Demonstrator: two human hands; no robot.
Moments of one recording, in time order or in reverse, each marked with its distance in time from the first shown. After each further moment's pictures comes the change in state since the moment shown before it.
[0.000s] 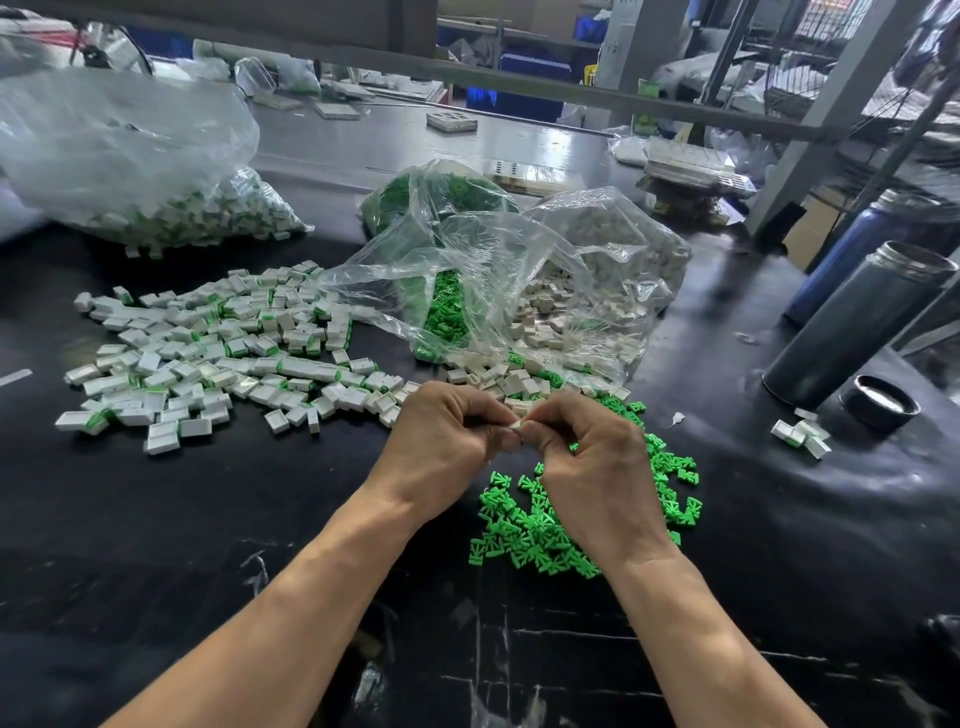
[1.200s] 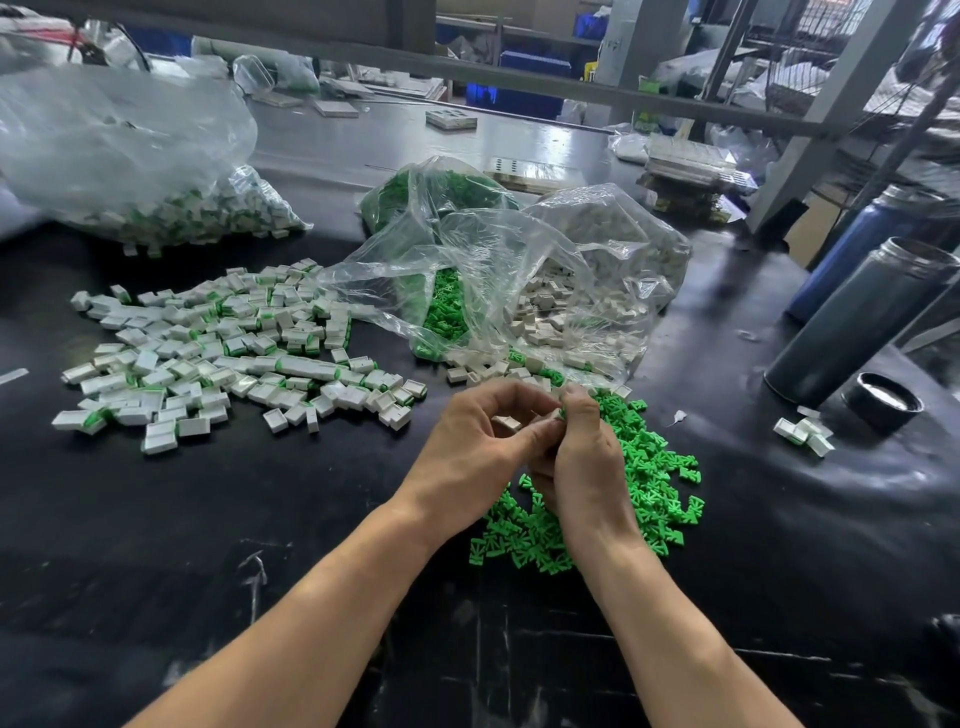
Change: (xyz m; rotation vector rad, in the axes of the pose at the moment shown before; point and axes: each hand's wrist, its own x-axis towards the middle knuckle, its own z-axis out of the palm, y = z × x) left_hand -0.010 0.009 0.021 -0.127 -0.080 0.028; right_hand 0.002 -0.005 0.024 0.596 -0.015 0.435
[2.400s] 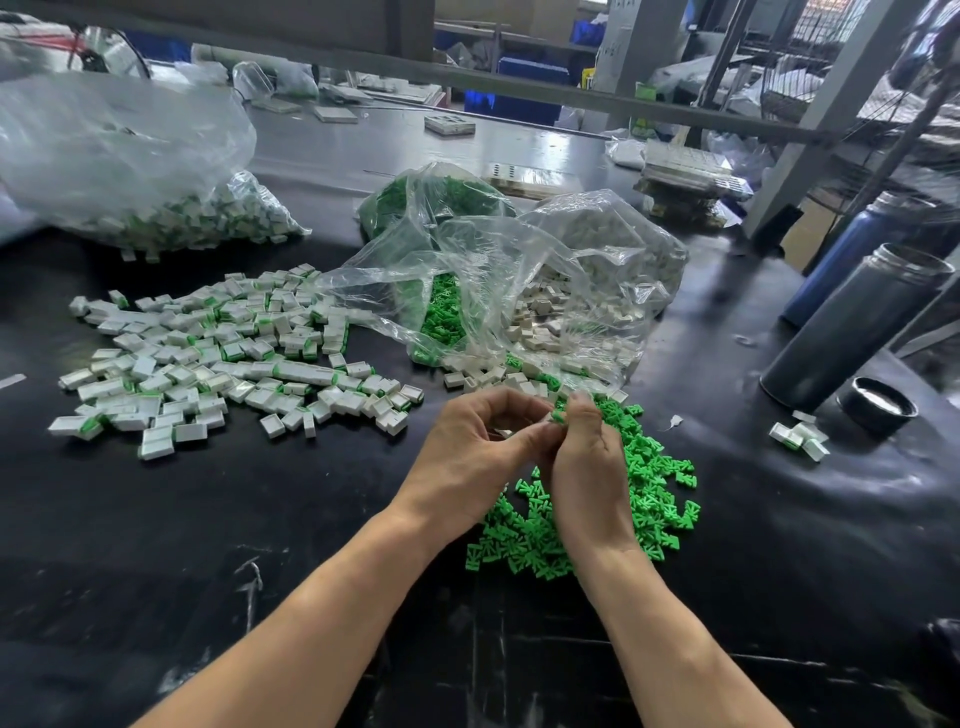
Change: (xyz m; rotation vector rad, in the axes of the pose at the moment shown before) left_hand 0.004 -0.012 0.001 -0.067 0.032 -0.034; right_hand 0.006 0.007 -0.004 -0.138 0.134 -0.071
